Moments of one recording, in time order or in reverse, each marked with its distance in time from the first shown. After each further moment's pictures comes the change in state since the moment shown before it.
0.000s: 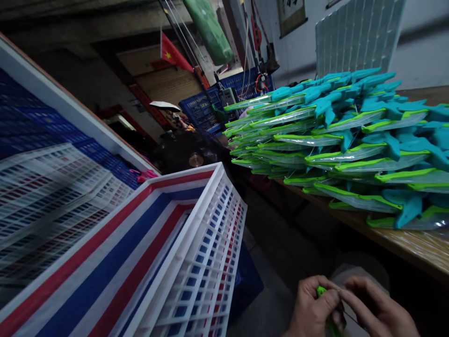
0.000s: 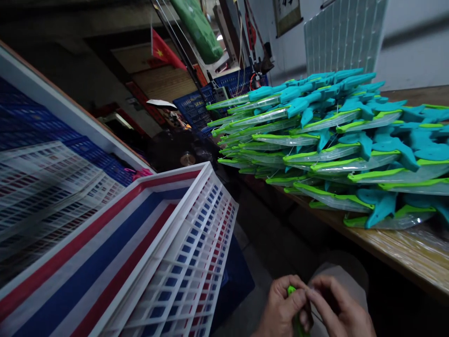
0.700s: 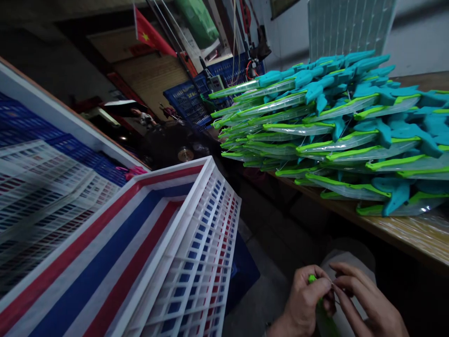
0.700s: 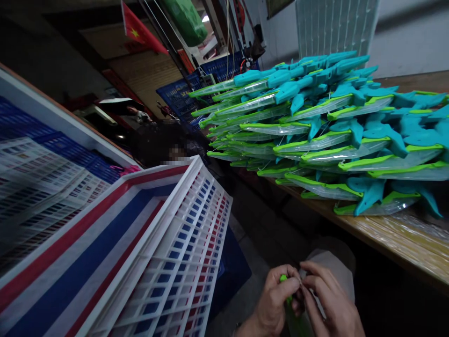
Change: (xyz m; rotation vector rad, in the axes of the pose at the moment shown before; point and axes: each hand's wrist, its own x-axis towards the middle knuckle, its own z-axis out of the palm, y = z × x) left_hand -0.003 0.009 0.006 0.057 0.048 -0.118; right_hand -0.011 0.001 -0.006 -0.222 0.022 -0.375
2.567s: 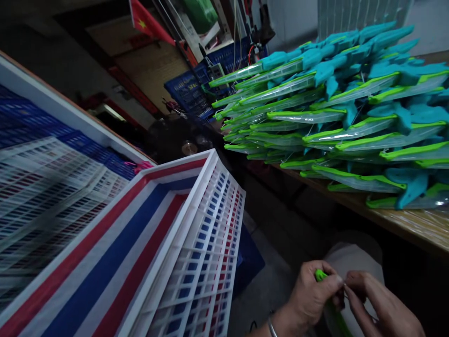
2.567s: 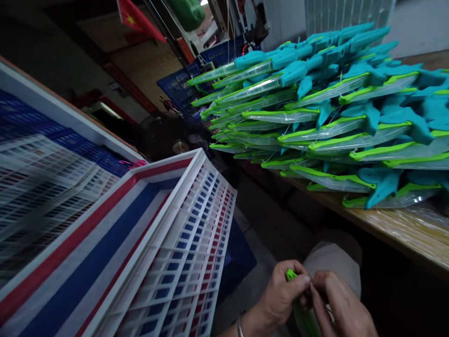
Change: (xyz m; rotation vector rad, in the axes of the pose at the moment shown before) left_hand 0.002 -0.008 -0.007 0.106 -0.060 0.005; right_hand -0.013 -0.001 -0.003 -0.081 -0.016 -0.064
